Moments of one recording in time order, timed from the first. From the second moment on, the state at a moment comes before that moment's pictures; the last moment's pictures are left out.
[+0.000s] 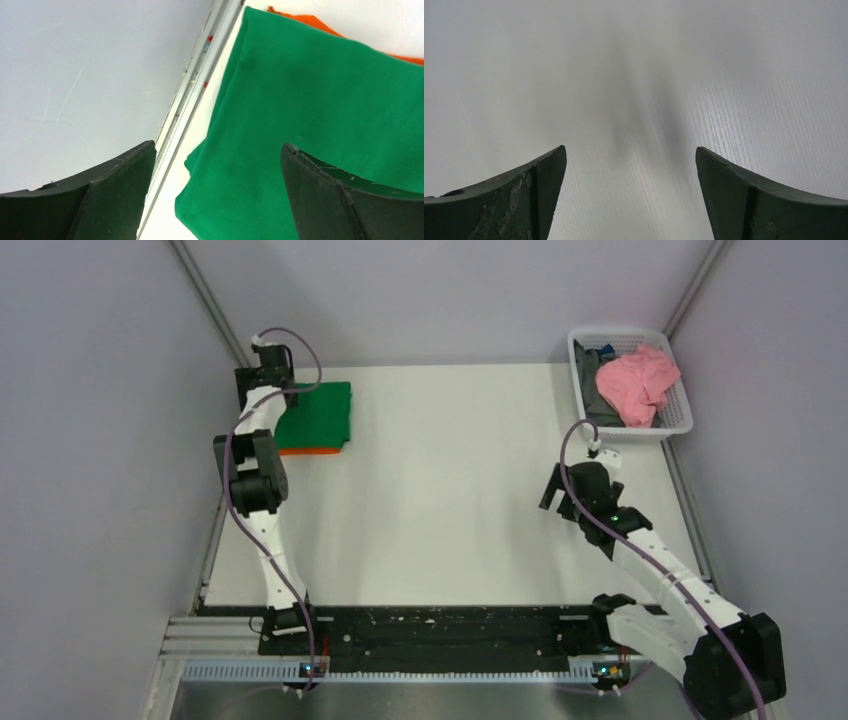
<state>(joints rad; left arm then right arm) 0.15 2.28 1.93 -0.35 -0.49 0.10 0.33 0.96 0.58 -0.39 0.36 0.53</state>
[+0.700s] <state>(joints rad) -0.11 1.47 1.27 -0.25 -0.18 -0.31 0.33 0.79 0.58 -0.41 0.32 0.51</state>
